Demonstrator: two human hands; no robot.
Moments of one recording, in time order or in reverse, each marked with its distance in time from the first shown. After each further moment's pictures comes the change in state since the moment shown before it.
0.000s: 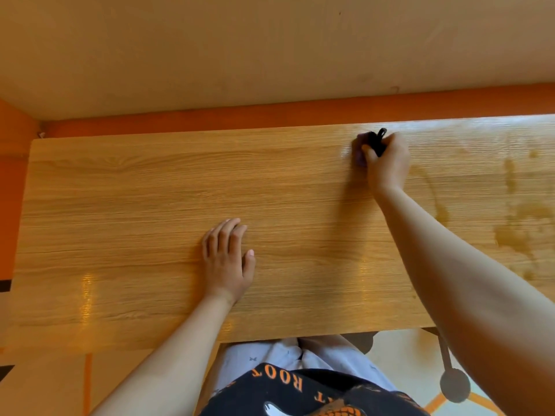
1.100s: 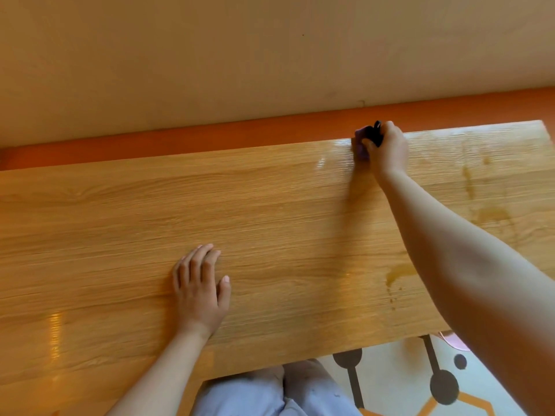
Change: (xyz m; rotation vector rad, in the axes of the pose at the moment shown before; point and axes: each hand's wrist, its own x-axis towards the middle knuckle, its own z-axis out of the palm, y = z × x) left_hand 0.000 0.002 0.002 0.004 0.080 0.020; right_hand 0.079 0.023 -0.028 -0.146 0.010 -0.143
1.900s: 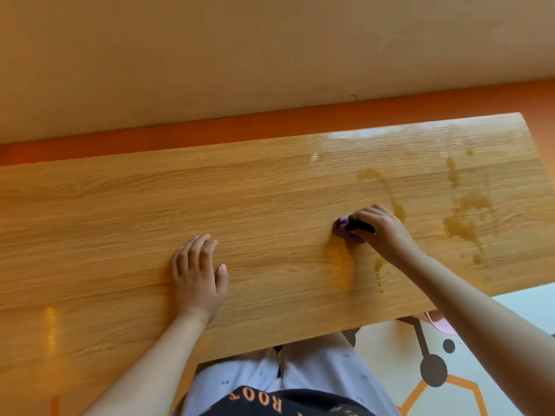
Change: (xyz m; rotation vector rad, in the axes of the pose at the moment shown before) left_hand 0.002 -0.001 -0.006 0.014 -0.110 0.000; right_hand -0.151 0.058 -0.054 -0.162 -0.449 -0.519
